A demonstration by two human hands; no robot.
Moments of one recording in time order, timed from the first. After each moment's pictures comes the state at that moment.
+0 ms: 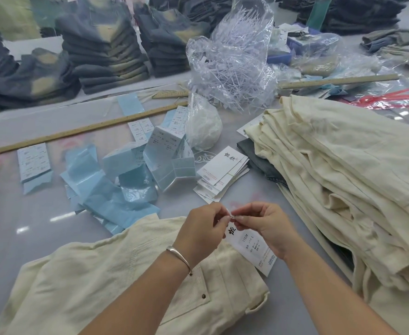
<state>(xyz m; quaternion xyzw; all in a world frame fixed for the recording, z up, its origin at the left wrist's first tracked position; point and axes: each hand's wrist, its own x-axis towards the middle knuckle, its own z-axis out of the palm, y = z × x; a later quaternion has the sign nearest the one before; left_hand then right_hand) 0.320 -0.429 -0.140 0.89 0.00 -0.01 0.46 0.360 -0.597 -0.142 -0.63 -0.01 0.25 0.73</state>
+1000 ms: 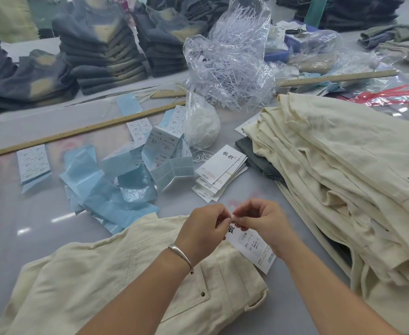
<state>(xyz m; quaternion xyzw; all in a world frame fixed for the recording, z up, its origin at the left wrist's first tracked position) 0.322 -0.432 -0.143 0.91 -0.04 -0.02 0.41 0.358 -0.597 -0.147 -0.68 -0.04 0.20 0.71</state>
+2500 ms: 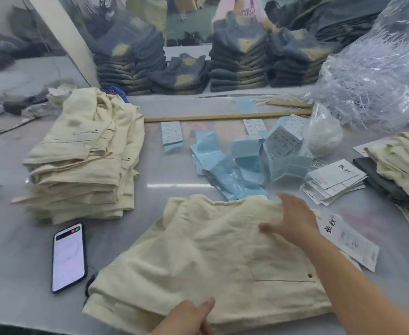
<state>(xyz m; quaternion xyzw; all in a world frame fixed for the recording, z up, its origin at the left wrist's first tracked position) 0.031 -0.295 -0.148 0.71 0.41 -0.27 0.50 0.305 -0.432 -0.163 -0.95 -0.23 0.14 0.14</state>
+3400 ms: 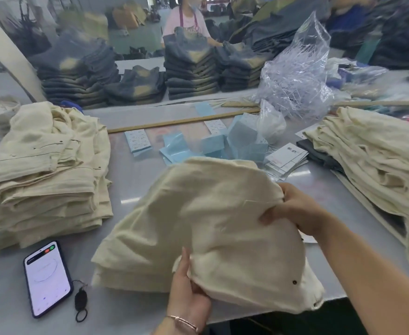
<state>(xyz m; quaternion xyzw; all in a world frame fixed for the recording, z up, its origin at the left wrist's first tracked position) 0.028 -0.318 -0.142 0.17 0.38 0.03 0.91 0.206 -0.487 -0.058 -0.68 -0.23 0.33 0.61</state>
